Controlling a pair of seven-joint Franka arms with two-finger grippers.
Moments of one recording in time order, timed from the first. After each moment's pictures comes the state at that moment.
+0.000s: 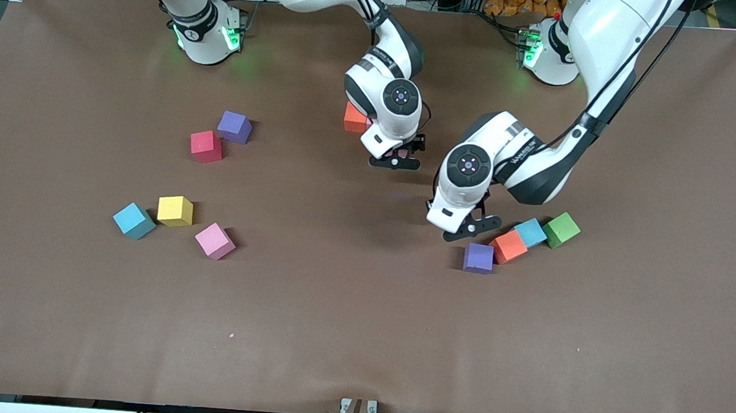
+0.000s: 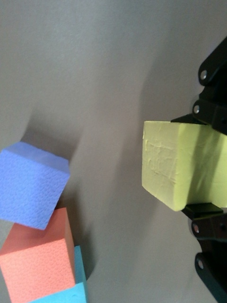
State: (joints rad) left arm -0.15 0.57 -0.51 -1.75 0.31 2.04 -1.10; right arm 1.08 0.72 -0.12 -1.58 0.31 2.18 0.84
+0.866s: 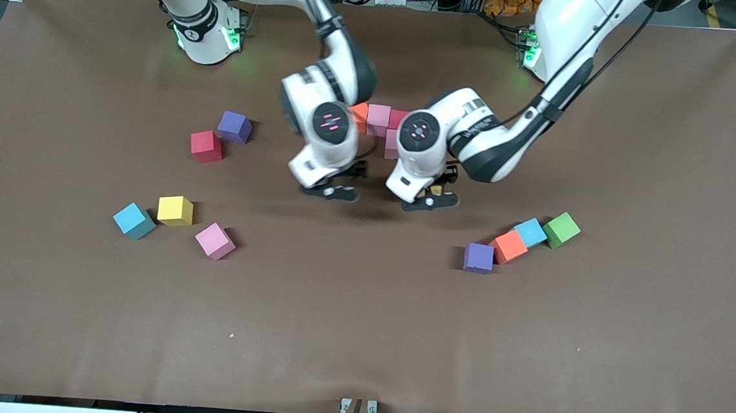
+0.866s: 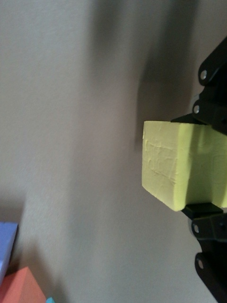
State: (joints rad) left arm -0.29 0.59 -0.53 -1.76 0.37 2.03 -1.09; right arm 1.04 0.54 -0.44 -1.72 0.31 2.00 0.54
